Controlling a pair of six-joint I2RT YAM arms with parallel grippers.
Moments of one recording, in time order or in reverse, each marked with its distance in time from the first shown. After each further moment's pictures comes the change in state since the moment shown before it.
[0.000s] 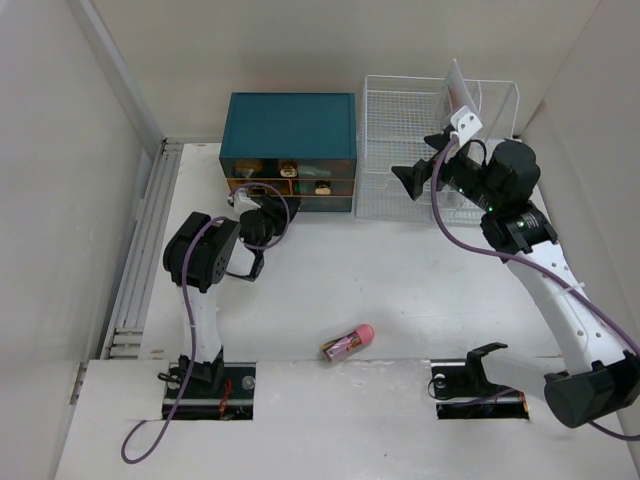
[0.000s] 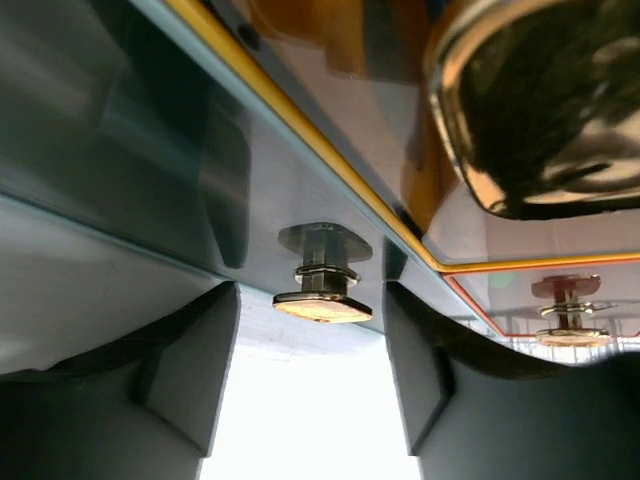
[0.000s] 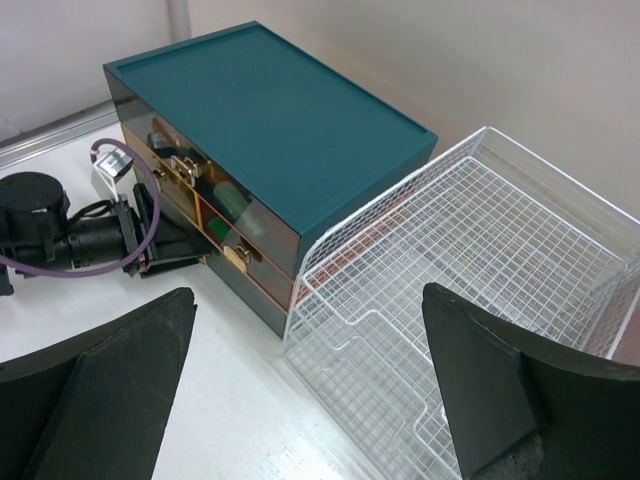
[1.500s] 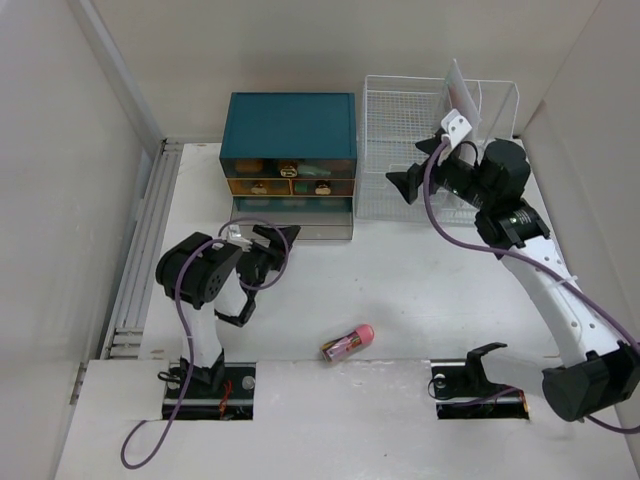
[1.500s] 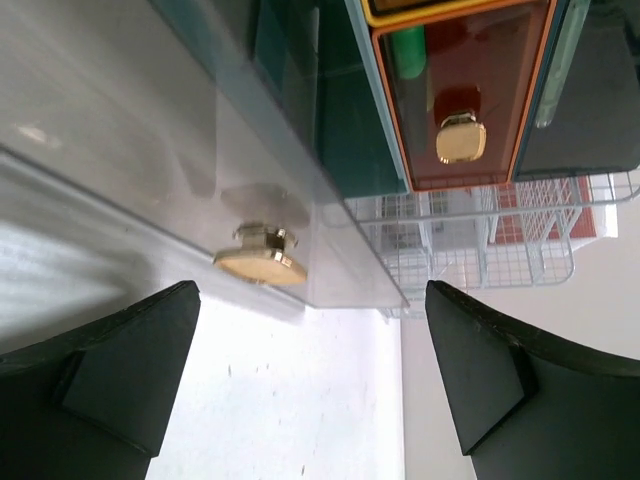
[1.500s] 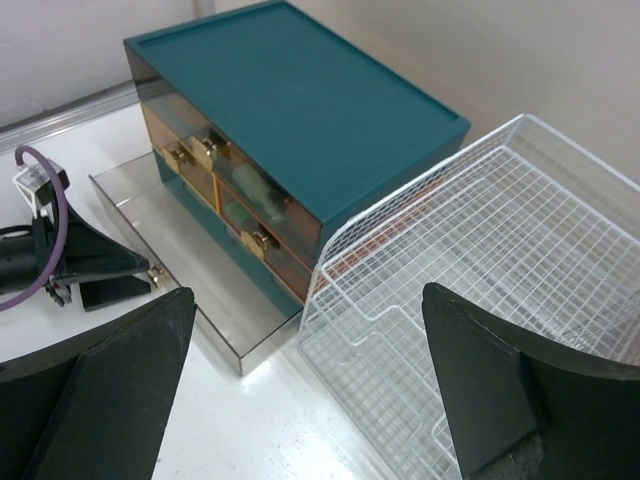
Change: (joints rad) left arm -0.104 -0.124 -0.433 0.354 -0.036 -0.194; right arm 0.000 0.029 -0.016 0.006 -0.050 -0.008
